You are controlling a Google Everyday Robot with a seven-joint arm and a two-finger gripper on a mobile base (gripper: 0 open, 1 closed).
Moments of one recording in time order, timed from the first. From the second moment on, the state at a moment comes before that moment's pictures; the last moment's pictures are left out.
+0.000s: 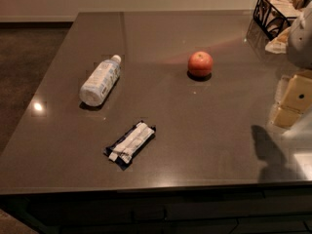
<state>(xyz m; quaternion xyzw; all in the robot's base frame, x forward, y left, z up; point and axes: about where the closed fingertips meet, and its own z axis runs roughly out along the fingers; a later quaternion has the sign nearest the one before) 0.438 -0.217 0.976 -0.60 0.78 -0.03 0.16</state>
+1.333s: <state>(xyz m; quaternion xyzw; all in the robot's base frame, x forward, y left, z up) 0.509 -0.197 0.962 -0.55 0.81 -0.05 0.20</state>
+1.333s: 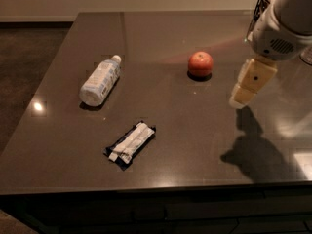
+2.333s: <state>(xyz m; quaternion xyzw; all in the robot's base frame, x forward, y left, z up) 0.650 -0.196 0.920 -0.41 0.87 0.01 0.28</state>
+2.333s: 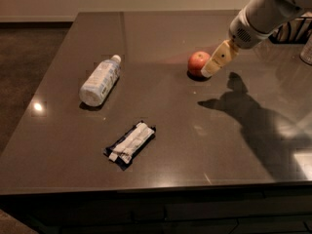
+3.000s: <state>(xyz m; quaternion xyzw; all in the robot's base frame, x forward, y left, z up) 0.686 -0.209 0.897 -0.35 0.89 0.03 0.30</state>
